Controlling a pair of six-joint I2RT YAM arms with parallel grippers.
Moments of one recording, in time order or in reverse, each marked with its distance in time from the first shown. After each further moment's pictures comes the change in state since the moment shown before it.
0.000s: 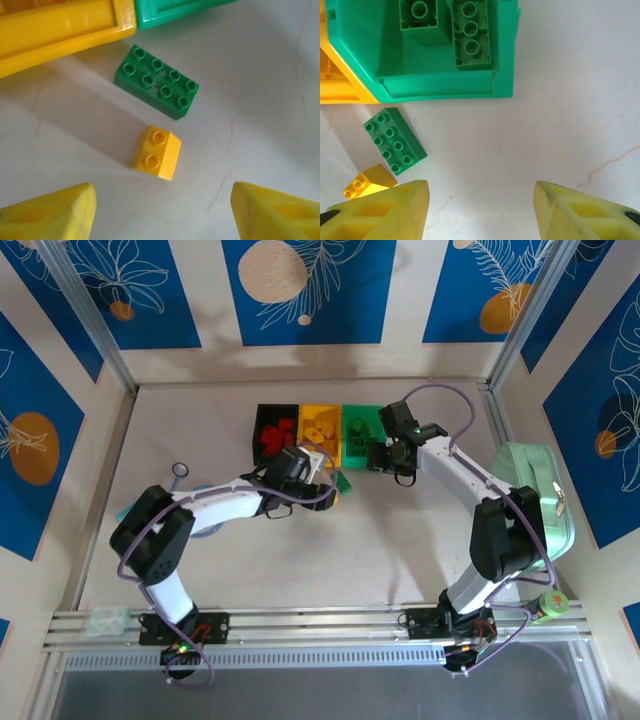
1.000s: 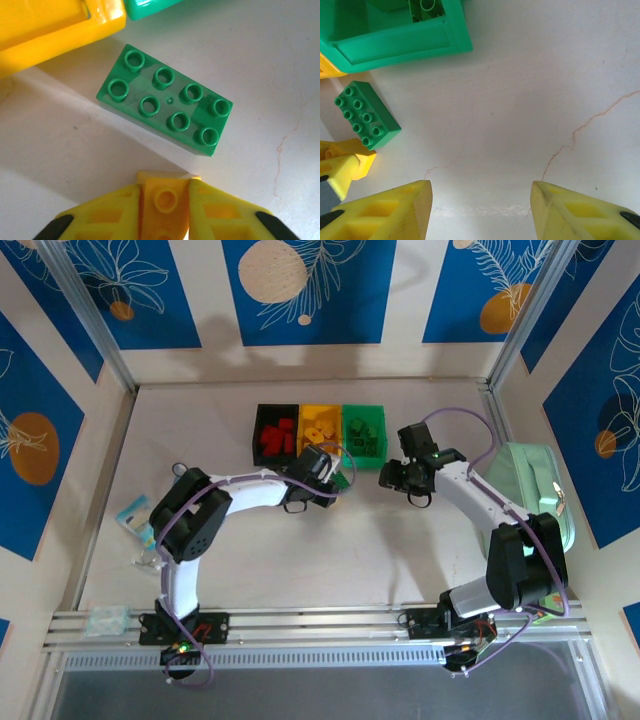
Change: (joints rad) left arm -0.025 0.225 0.176 -0.057 -0.053 0.050; right arm -0.062 -0.167 -0.244 0.100 -0.063 0.040
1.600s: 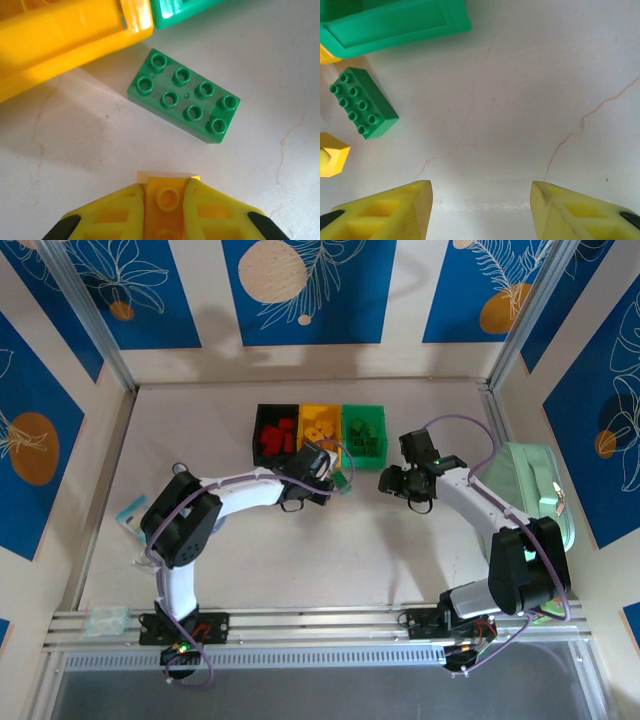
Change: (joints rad) left arm 0.002 -0.066 0.014 -0.090 -0.076 -0.002; right arm 0.001 -0.029 -0.068 0.038 -0.034 0.018
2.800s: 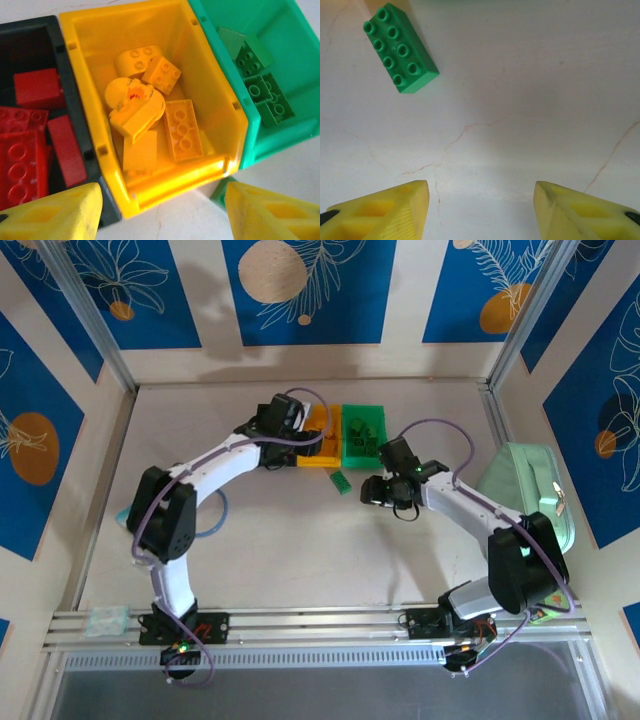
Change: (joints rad) left arm 0.187 -0.059 0.196 -0.084 -0.016 0.017; right arm 0.163 0.036 0.009 0.000 -0.006 0.006
